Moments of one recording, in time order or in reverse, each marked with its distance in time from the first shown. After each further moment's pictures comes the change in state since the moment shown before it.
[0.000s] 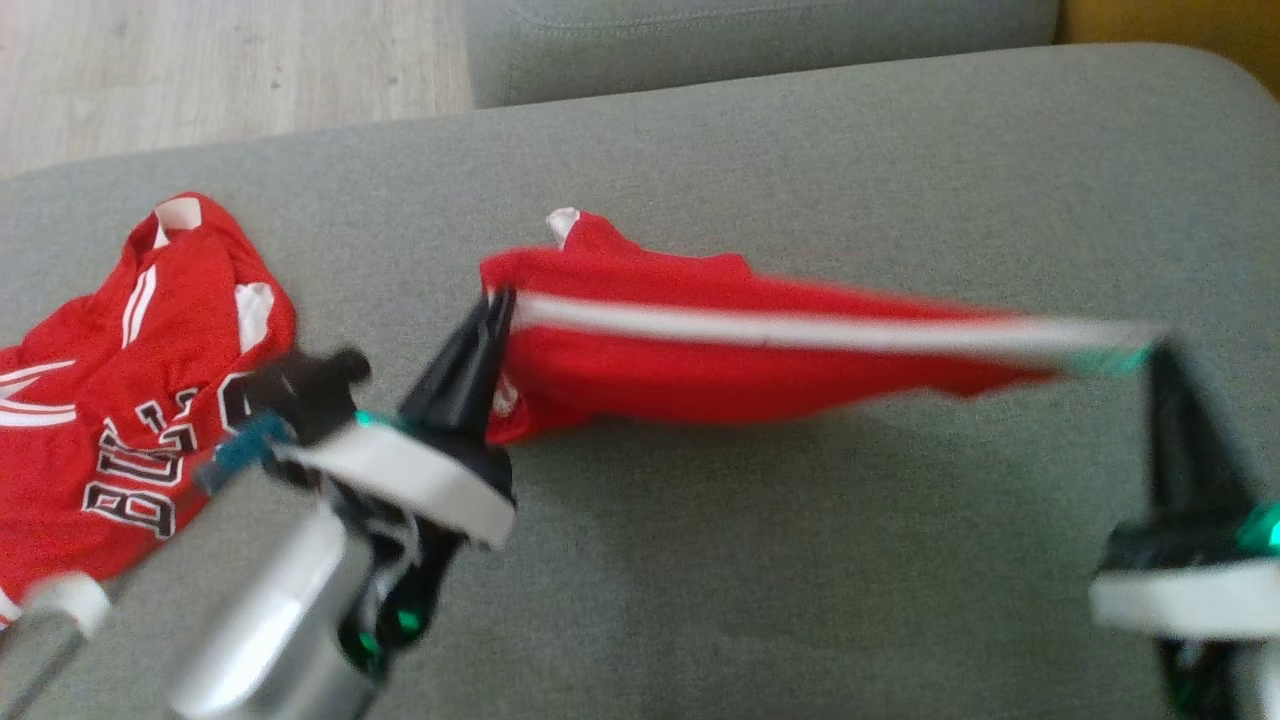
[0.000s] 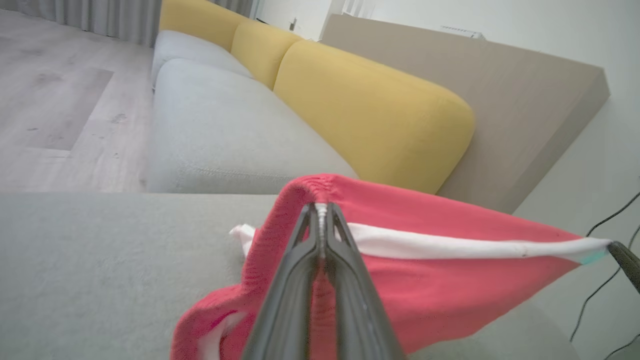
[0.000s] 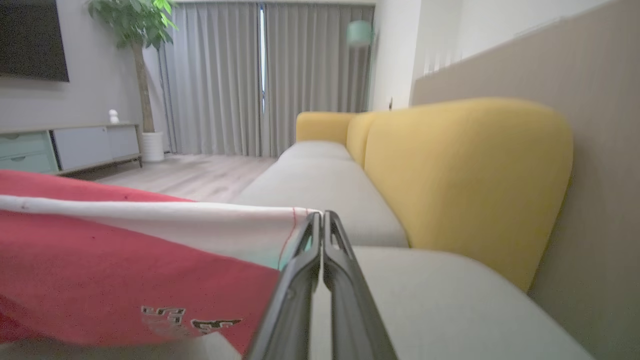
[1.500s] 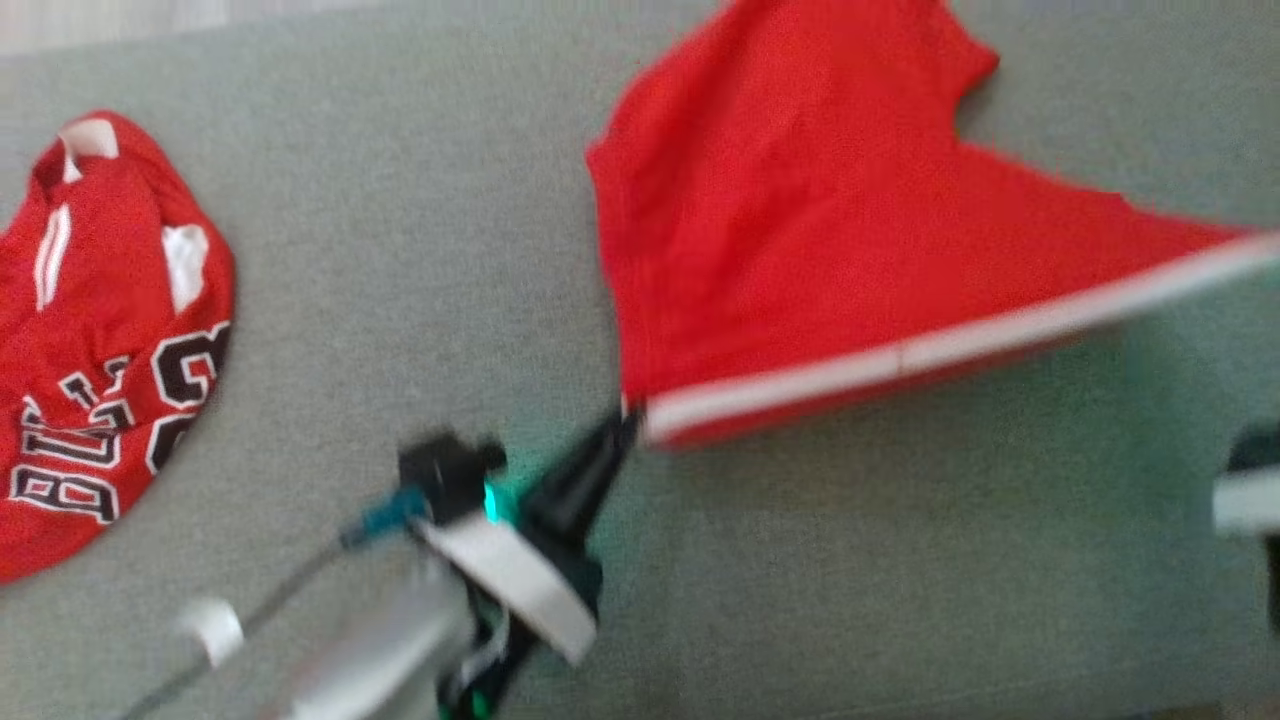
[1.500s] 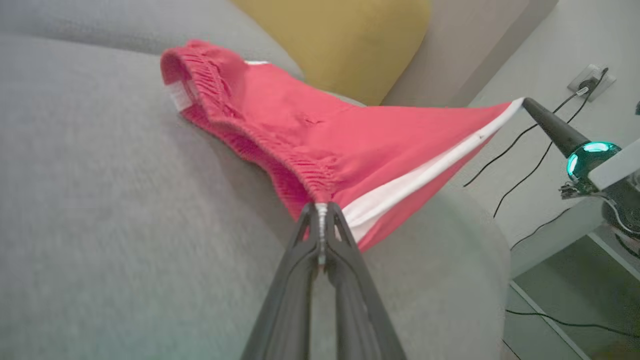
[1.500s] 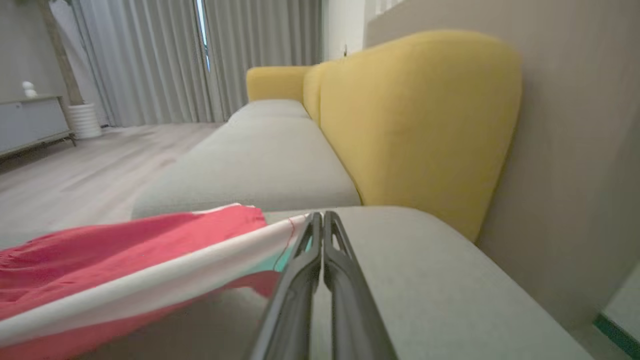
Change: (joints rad) left arm -0.144 -0.015 -0.399 0.277 -0.089 -0.152 -0.238; right arm -0.195 -0.124 -0.120 0.137 0.173 0.000 0.056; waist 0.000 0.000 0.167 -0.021
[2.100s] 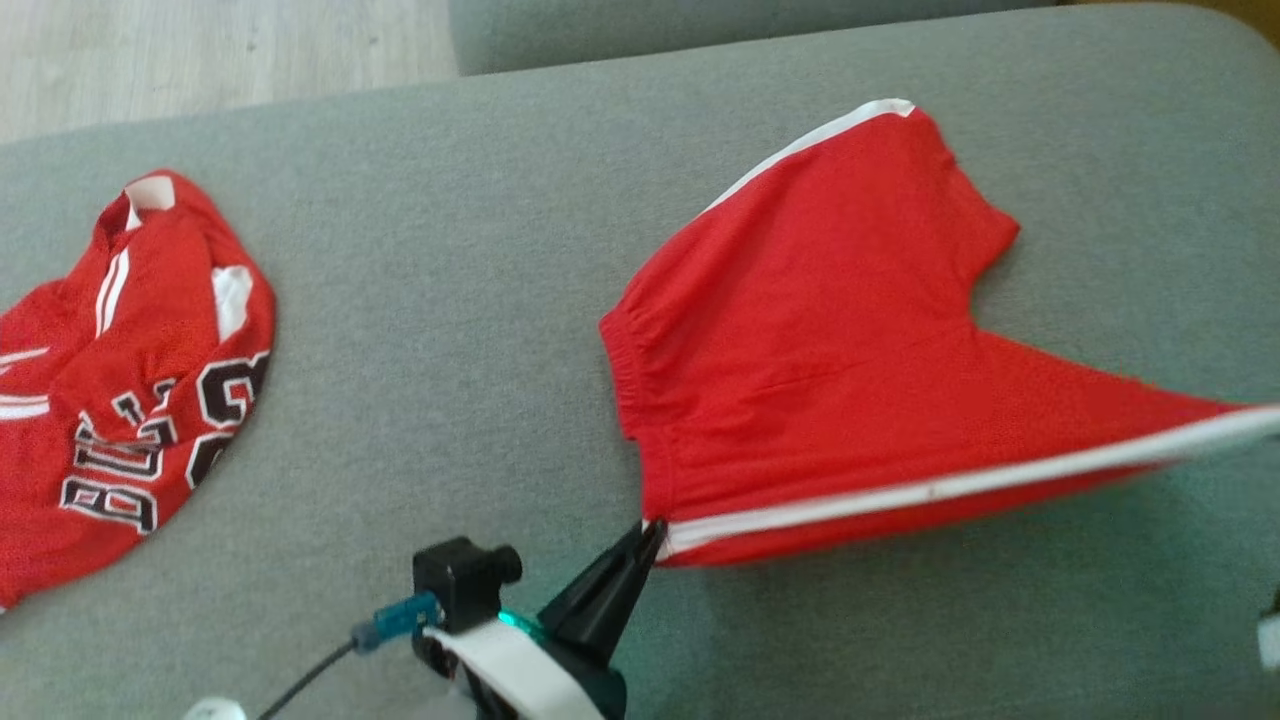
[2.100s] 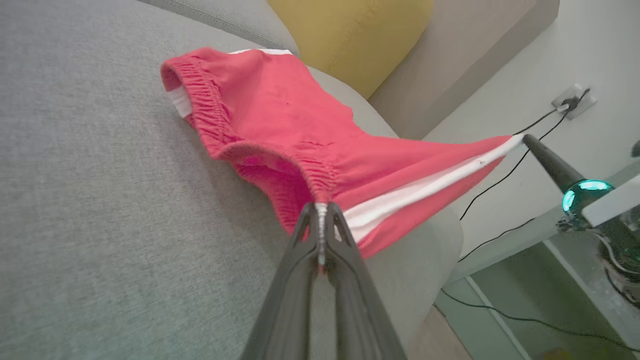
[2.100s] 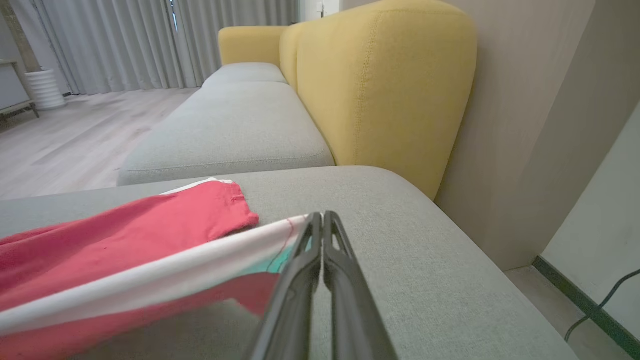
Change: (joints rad) left arm 0.219 0.059 -0.025 -0.245 -0.105 0.135 0.090; right arm 0.314 0.071 -0.136 -0.239 -0.009 0.000 0.197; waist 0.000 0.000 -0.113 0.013
